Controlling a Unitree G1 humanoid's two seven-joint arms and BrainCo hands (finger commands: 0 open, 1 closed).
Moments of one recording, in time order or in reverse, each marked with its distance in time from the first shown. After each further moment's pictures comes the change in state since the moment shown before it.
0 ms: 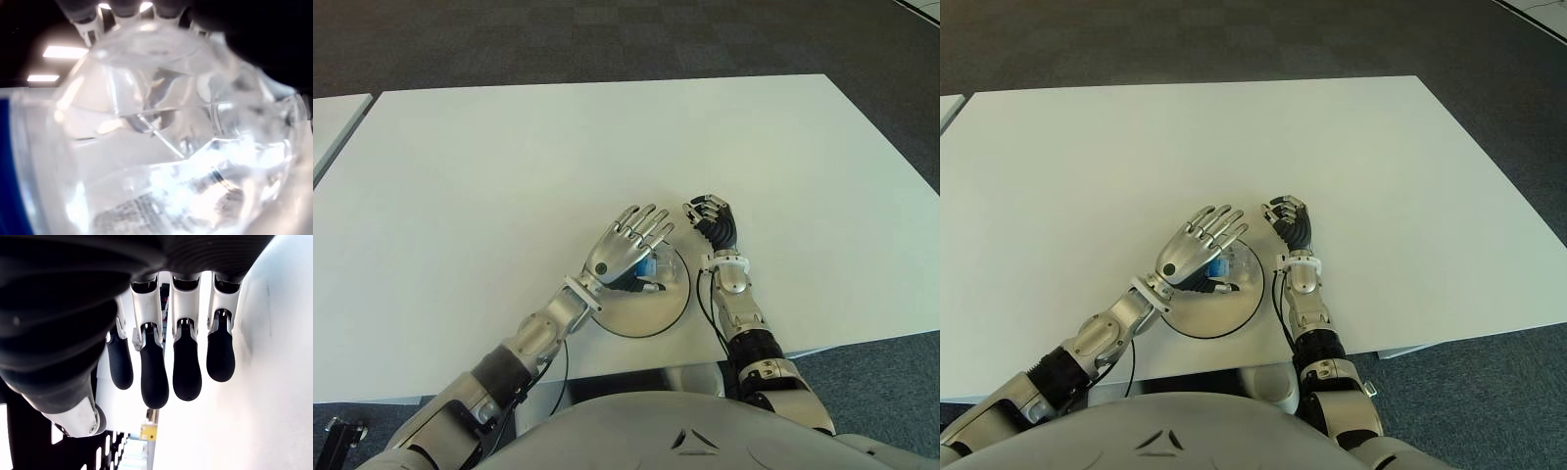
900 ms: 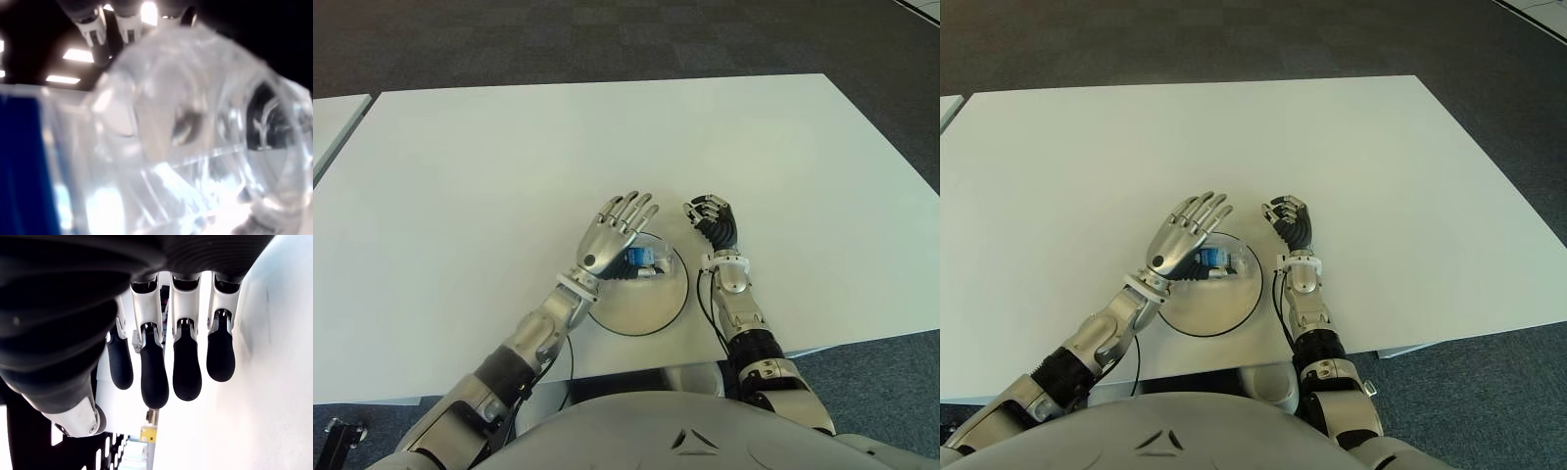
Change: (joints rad) left arm 0.023 -0.054 0.110 0.041 -0.240 -0.044 0.070; right arm 0.000 0.000 -0.001 0.001 -0.001 0.000 -0.003
